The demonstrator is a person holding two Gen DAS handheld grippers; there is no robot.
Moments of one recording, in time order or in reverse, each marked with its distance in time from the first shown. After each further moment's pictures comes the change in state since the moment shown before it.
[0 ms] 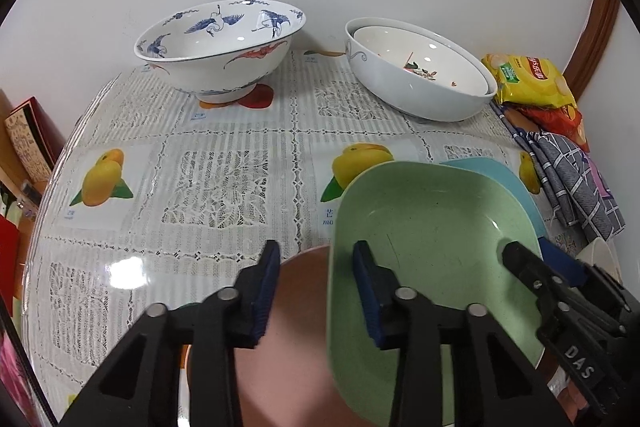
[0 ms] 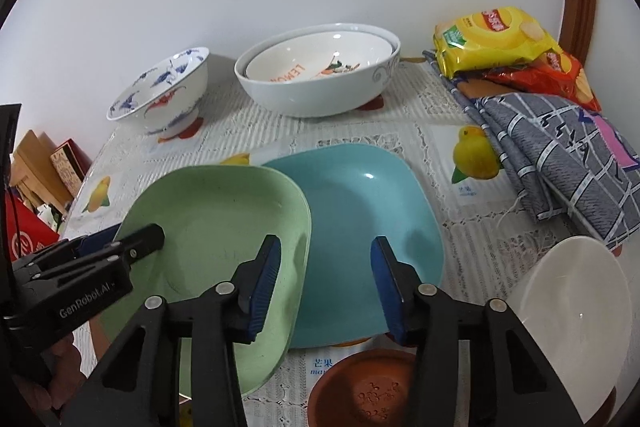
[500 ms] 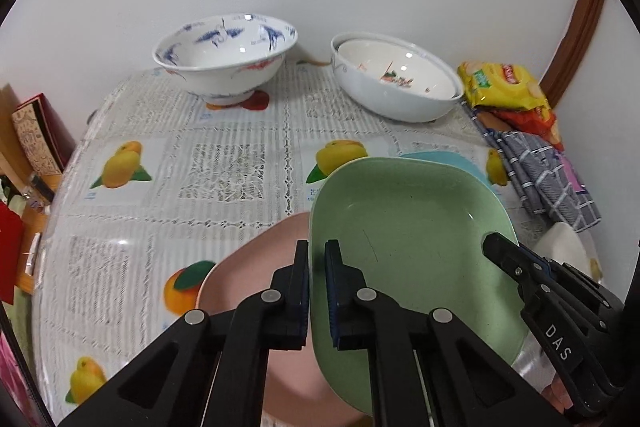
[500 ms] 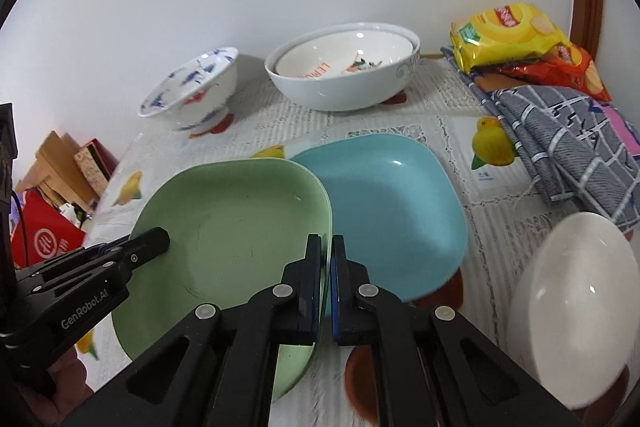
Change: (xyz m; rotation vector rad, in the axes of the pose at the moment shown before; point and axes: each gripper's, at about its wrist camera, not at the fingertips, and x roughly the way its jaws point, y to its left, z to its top) left arm -0.057 -0.003 -0.018 -0.008 -0.024 -0.032; right arm -0.038 0.011 -0.013 0.007 -0.024 0.078
